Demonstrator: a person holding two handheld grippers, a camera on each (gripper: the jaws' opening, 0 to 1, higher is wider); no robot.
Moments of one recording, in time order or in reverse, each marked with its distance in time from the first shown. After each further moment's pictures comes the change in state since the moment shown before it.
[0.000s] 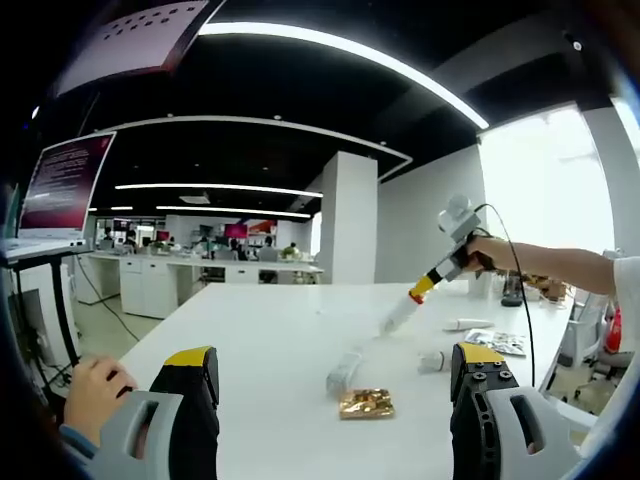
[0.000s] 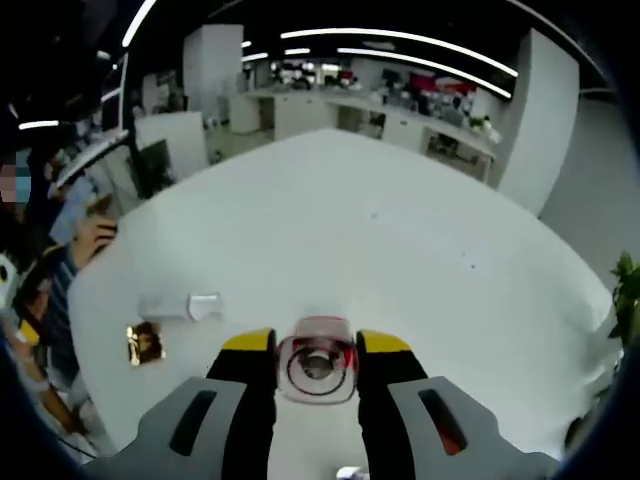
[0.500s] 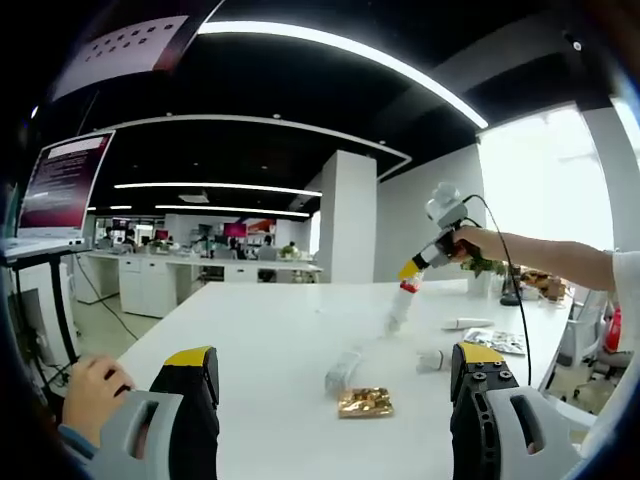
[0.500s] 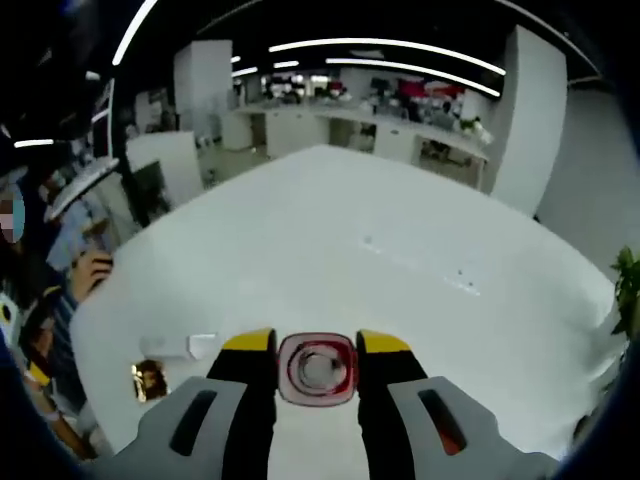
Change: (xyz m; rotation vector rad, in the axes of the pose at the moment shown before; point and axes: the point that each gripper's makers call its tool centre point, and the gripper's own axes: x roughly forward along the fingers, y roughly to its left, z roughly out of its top) left arm -0.001 0.001 -0.003 -0.002 0.004 -0.003; right arm 0.014 -0.010 0.036 0.069 -0.063 -0.014
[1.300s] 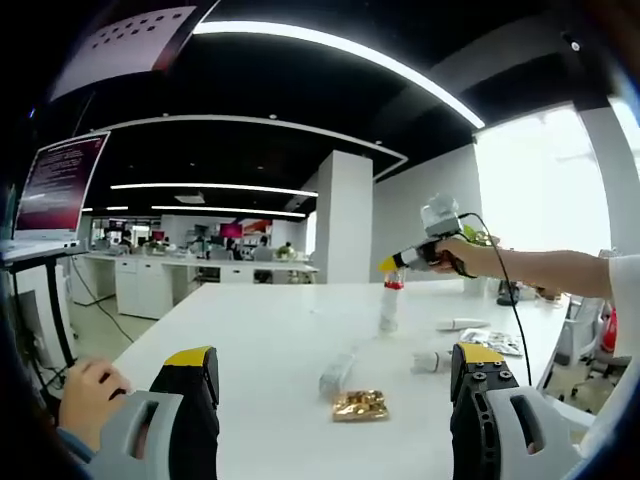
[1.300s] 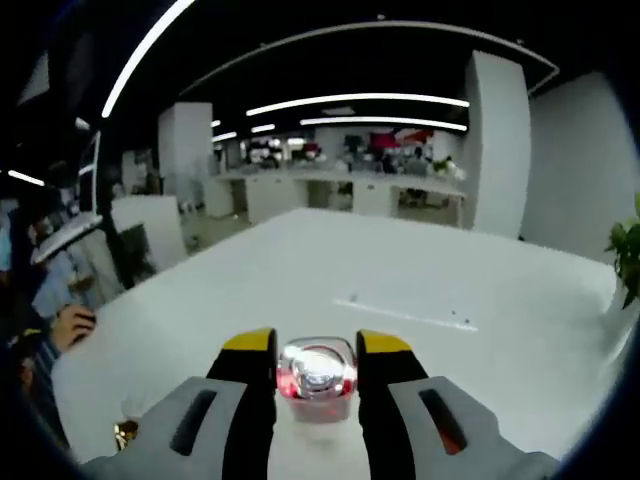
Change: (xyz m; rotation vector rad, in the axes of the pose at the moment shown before) left arm 0.003 -0.008 0.002 0.006 0.001 -0.019; right arm 0.018 -0.018 0.035 0.079 -0.304 -0.087
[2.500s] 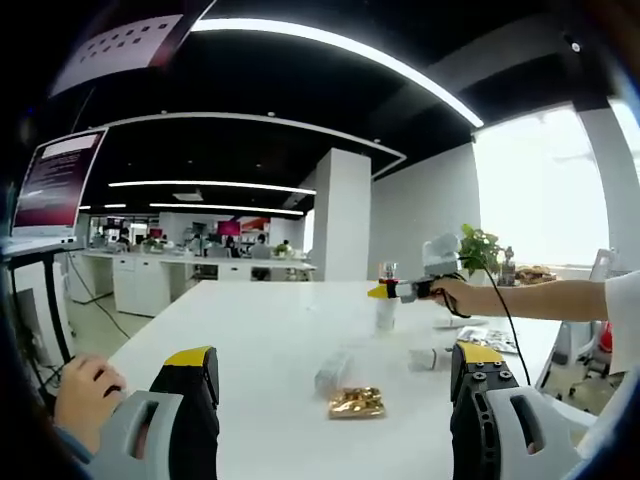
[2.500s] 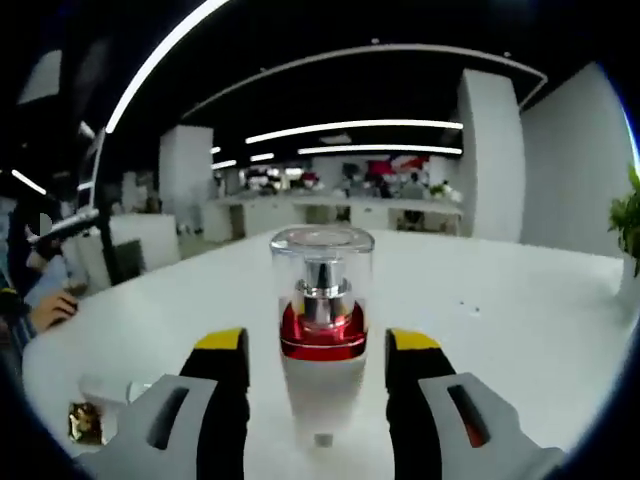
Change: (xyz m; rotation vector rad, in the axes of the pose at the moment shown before) left arm 0.002 -0.003 -0.006 -0.004 0.009 -0.009; right arm 0.021 -0.006 -0.059 0.023 -0.134 -0.010
